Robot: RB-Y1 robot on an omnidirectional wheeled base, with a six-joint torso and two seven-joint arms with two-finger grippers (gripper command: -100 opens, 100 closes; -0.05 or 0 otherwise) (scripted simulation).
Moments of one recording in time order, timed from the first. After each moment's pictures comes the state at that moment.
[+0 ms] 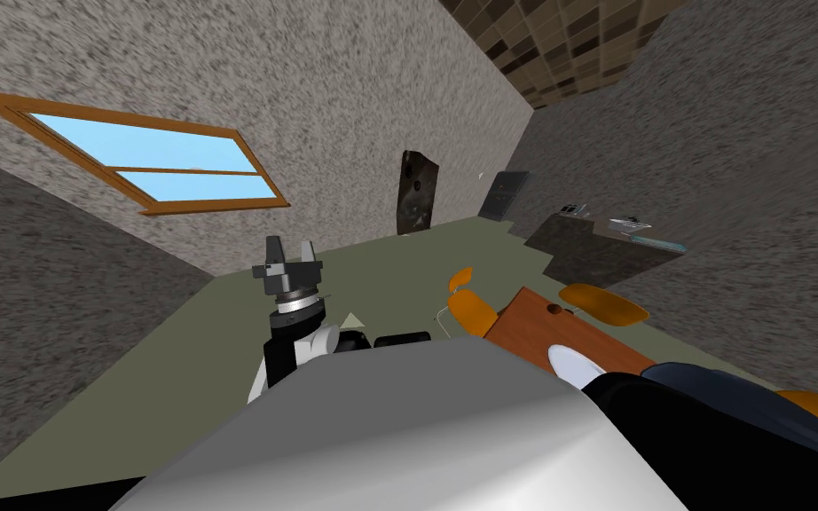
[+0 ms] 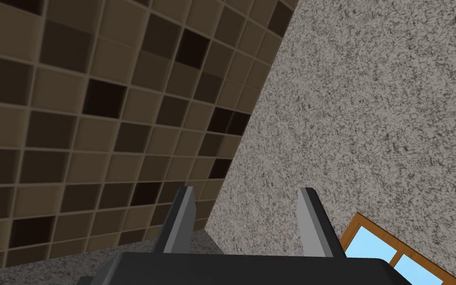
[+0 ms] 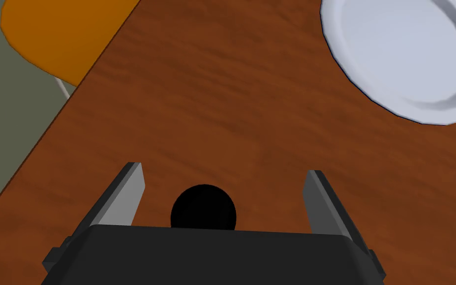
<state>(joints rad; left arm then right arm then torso) 0.49 -0.01 -0.03 -2.38 -0.01 -0.51 0.17 1.13 -0.13 -0.28 -1.67 -1.19 -0.08 -0.88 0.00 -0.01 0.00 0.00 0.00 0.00</state>
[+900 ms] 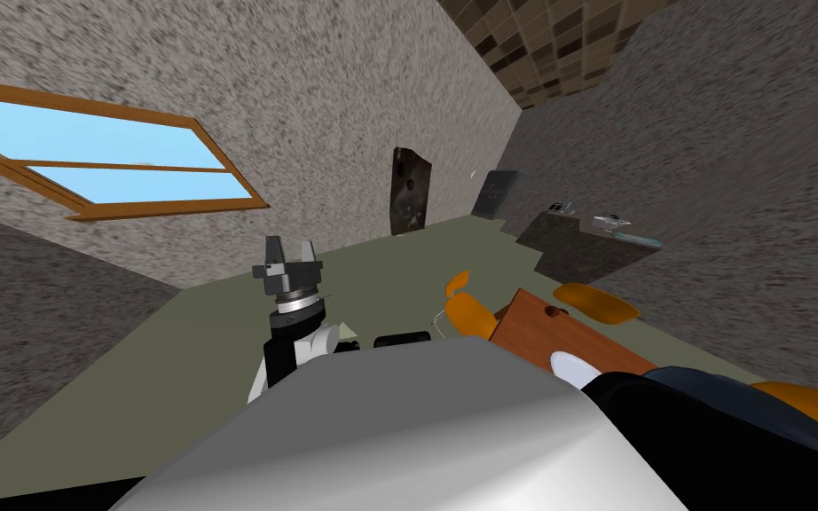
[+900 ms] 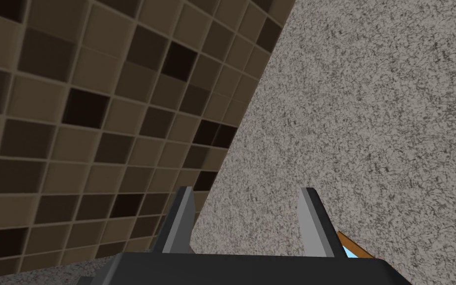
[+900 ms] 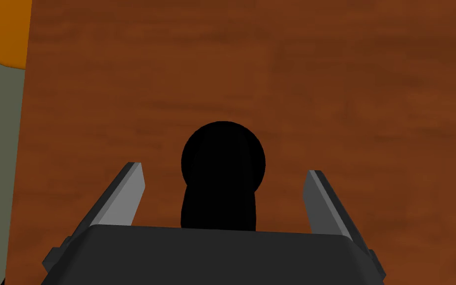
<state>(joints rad) 0.49 -0.01 -0.03 -2.38 -0.01 -0.51 0.17 1.11 -0.14 -0.25 -1.49 -1.38 0.05 -1.08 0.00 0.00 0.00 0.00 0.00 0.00</state>
